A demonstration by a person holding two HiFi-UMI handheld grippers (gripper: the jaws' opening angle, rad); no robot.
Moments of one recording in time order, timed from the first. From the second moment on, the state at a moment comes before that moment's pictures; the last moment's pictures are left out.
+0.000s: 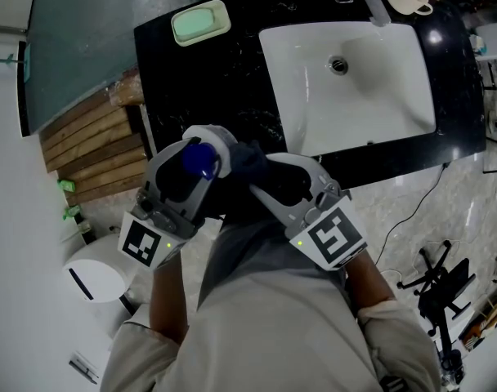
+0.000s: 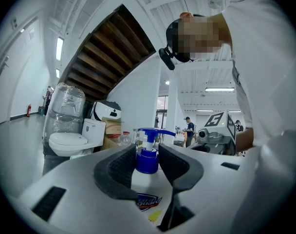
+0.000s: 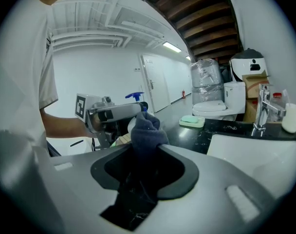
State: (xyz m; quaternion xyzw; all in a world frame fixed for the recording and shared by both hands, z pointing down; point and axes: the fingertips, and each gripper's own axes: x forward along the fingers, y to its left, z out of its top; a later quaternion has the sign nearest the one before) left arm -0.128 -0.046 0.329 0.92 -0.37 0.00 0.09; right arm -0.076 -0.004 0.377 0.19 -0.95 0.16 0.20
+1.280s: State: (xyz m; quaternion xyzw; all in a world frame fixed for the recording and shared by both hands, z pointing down) left arm -0.128 -0.046 0.330 0.92 -0.37 0.00 0.09; right arm -0.076 0.000 0.439 0.18 -0.93 0.20 0.26
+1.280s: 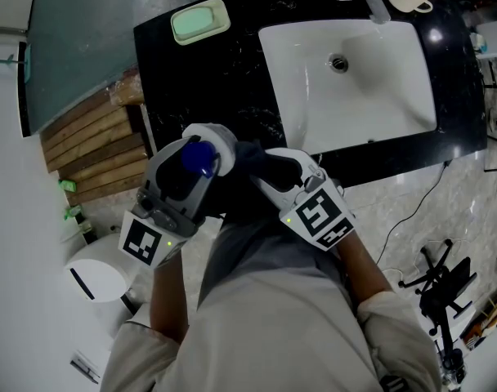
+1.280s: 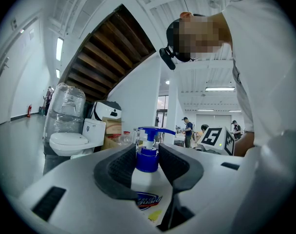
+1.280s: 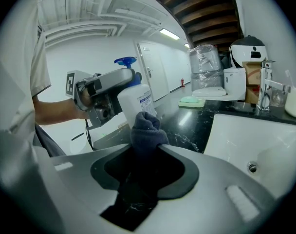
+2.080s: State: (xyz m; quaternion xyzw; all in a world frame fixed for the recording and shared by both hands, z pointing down) left arm -0.130 -0.046 0.330 0.92 -0.39 -0.01 0.08; right arm -0.079 0.010 0.446 0.16 -0.92 0.18 0.29
